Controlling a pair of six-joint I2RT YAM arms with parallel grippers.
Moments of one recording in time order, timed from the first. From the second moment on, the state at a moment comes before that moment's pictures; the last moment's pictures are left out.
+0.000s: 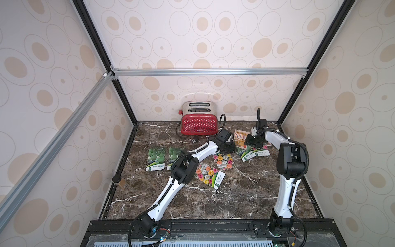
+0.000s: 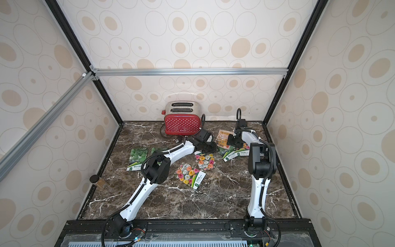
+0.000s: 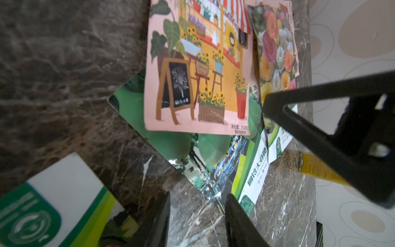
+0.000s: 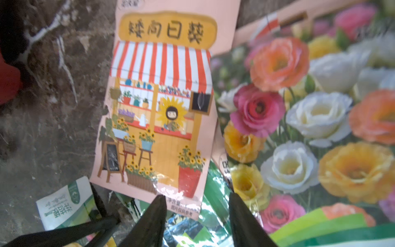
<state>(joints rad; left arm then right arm) -0.72 2.63 2.26 -0.49 0.34 -0.73 0.01 2.16 1.69 -0.67 -0.20 0.26</state>
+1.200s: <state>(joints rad) -0.72 2.65 2.27 -0.45 0.38 -0.77 0.01 2.15 1.59 -0.73 -0.29 0.22</state>
